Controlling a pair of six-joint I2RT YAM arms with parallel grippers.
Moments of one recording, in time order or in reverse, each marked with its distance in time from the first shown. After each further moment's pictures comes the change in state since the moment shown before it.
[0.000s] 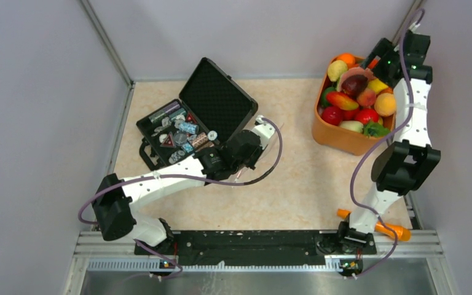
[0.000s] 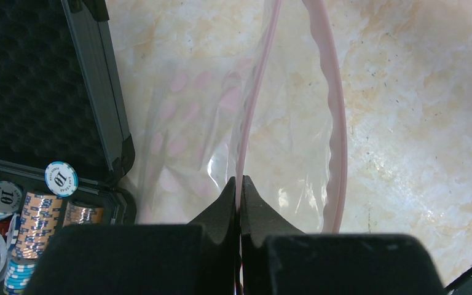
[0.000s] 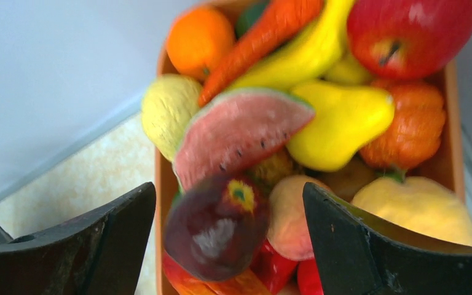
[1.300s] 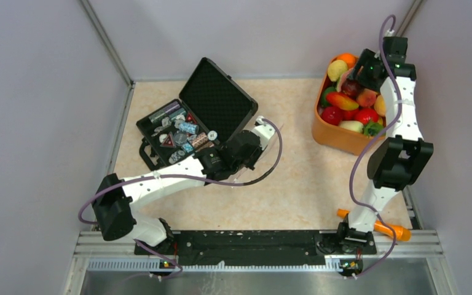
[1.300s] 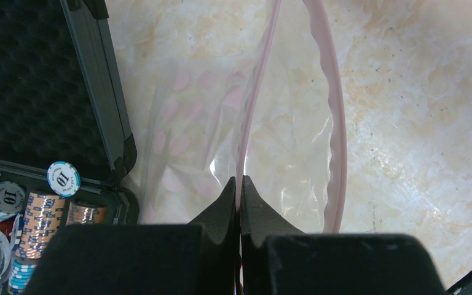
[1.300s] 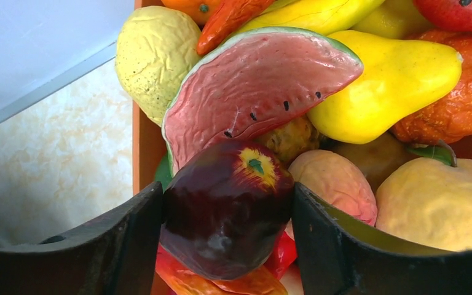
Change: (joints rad) left arm 0.003 0.000 -0.004 0.000 0.006 0.017; right arm 0.078 0.063 0.055 -0.105 0.066 -0.080
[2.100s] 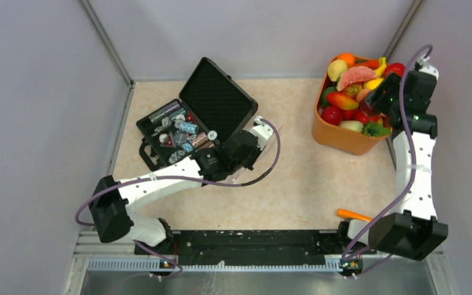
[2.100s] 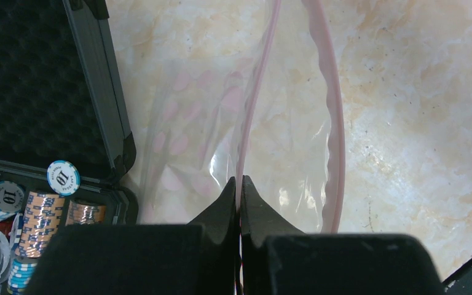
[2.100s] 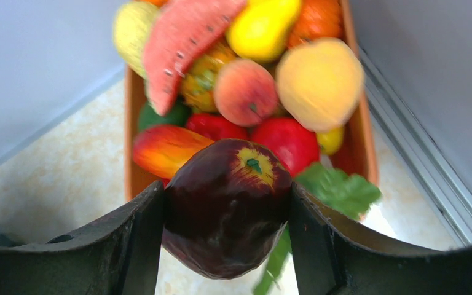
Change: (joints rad) left arm 0.000 -0.027 -0.016 0.000 0.010 0.000; right arm -0.061 -0.591 -0.511 0.163 0.074 0.048
